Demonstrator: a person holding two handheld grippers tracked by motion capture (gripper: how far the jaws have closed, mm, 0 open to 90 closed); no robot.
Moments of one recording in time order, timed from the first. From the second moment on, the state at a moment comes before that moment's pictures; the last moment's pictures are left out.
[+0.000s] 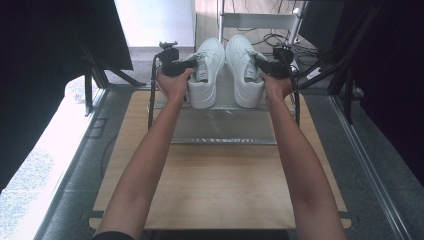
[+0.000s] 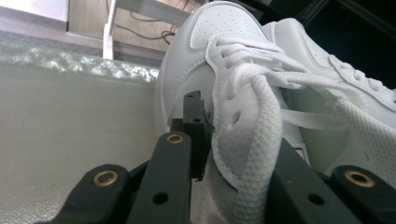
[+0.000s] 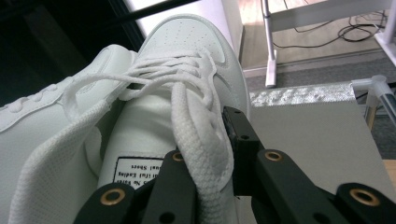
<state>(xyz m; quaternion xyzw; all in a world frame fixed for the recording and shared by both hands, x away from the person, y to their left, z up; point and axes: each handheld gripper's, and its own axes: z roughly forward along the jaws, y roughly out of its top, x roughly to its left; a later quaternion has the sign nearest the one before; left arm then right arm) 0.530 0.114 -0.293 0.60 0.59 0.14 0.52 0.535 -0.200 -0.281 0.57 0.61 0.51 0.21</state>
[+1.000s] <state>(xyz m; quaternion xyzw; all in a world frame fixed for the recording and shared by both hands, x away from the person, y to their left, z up) 0.475 0.128 -0.269 0.65 0.51 0.17 0.53 0.488 -0.206 -0.252 0.50 0.64 0.52 0.26</state>
